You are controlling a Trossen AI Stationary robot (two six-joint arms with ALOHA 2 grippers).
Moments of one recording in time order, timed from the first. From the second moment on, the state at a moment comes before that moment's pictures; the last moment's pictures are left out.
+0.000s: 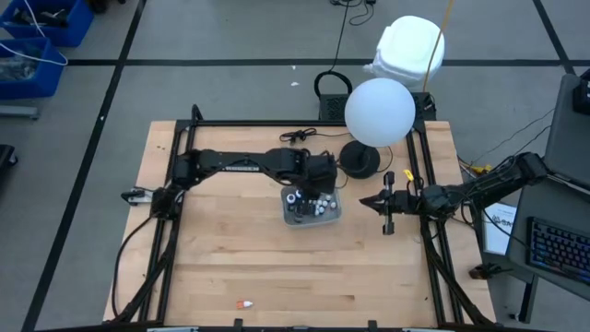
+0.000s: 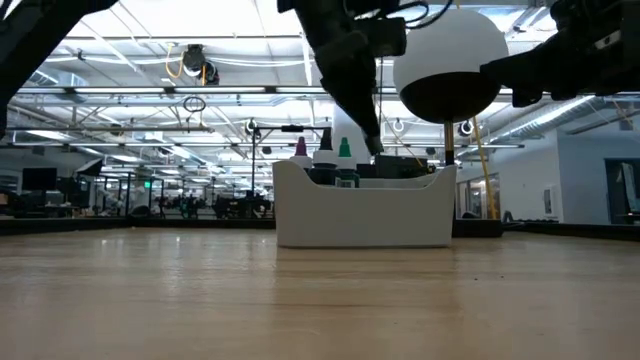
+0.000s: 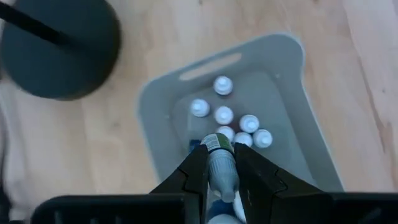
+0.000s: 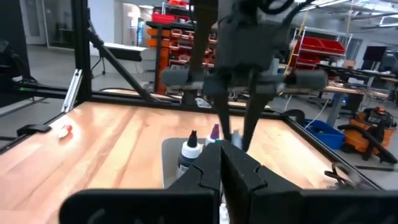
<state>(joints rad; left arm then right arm) 0.06 2.14 1.99 -0.94 0.00 0.29 0.30 0.58 0.05 0.58 0.37 -0.12</state>
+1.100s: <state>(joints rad) 0.08 2.24 1.99 -0.81 -0.04 0.49 0.30 0.58 0.05 0.58 0.36 -0.16</state>
